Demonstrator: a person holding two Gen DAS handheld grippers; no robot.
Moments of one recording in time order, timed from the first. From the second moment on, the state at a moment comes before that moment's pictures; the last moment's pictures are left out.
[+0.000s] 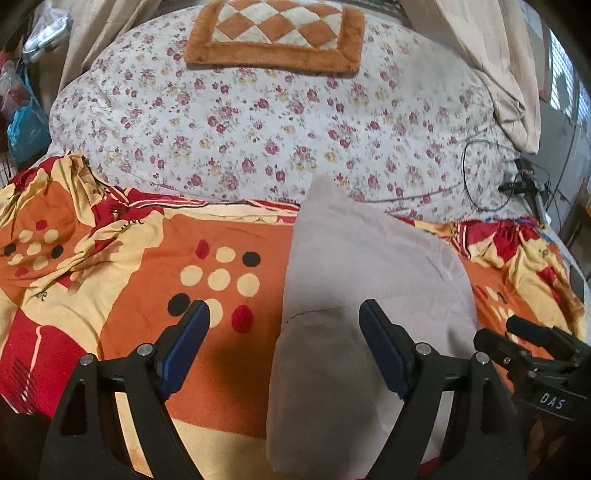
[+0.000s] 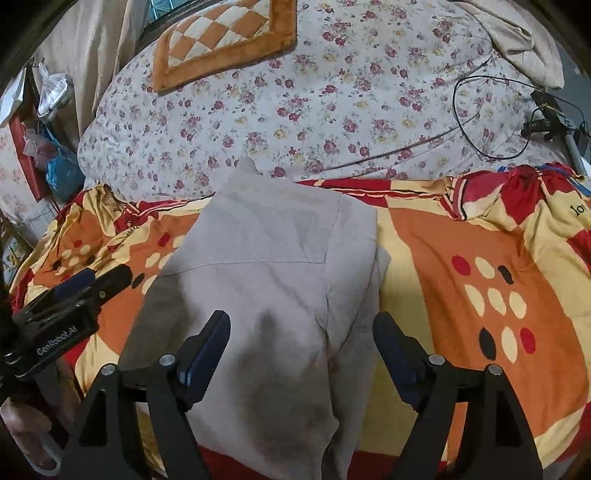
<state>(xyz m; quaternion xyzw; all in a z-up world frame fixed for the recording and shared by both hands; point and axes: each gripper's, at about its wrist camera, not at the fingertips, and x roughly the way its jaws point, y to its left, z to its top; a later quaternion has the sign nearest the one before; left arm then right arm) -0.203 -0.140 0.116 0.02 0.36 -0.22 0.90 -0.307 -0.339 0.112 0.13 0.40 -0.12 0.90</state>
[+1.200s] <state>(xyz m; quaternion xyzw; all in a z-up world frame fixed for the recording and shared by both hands) -0.200 -0.138 0.108 0.06 0.37 -0.19 0.91 -0.297 -0.332 0.097 0.12 0.42 -0.11 0.89</state>
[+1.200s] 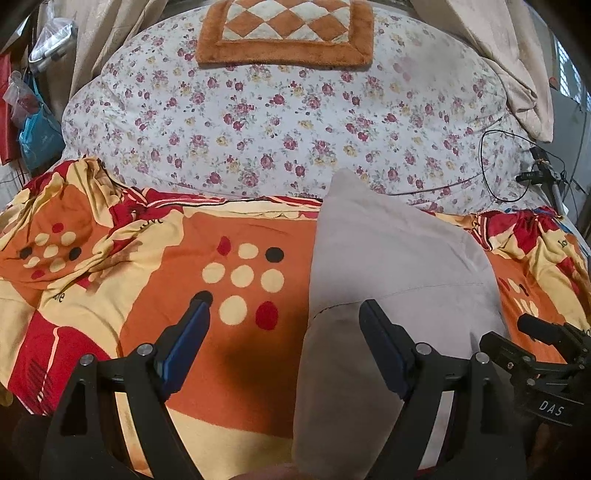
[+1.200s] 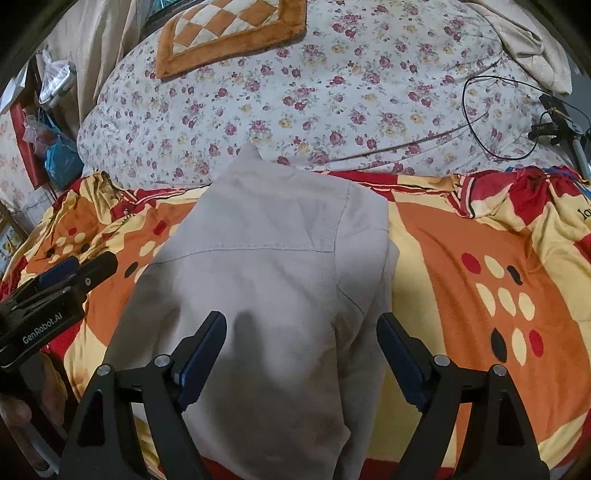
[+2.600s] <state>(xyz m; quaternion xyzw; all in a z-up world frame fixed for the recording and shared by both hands) -0.194 -0.135 0.103 0.06 0.38 -0.19 0.90 -0.285 -0.325 0.092 0.11 0.43 -0.11 0.89</state>
